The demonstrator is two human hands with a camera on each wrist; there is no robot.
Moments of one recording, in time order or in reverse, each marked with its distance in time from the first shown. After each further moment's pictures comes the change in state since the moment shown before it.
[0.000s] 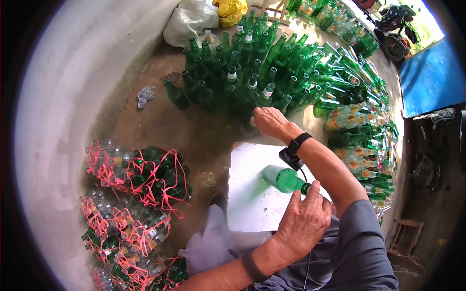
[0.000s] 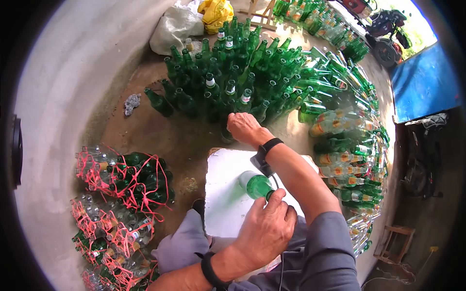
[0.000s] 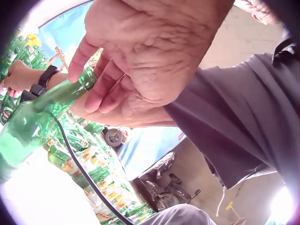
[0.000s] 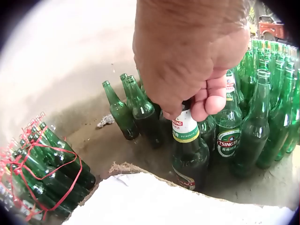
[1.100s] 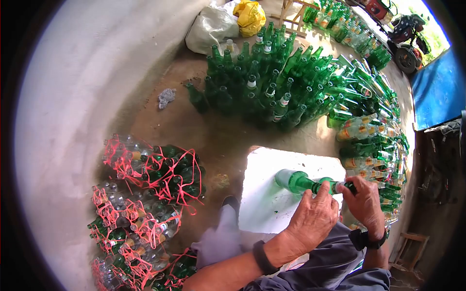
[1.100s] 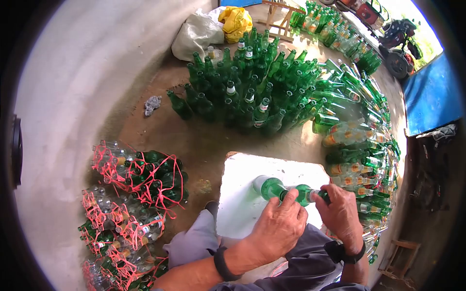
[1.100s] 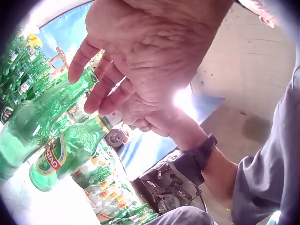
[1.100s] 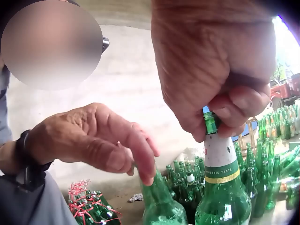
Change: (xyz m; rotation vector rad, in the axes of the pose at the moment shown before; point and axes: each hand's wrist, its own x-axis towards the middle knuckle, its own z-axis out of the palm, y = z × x) left_hand -0.005 0.006 0.003 0.053 -0.056 -0.015; right_hand -0.284 -0.063 -0.128 0.228 0.312 0.444
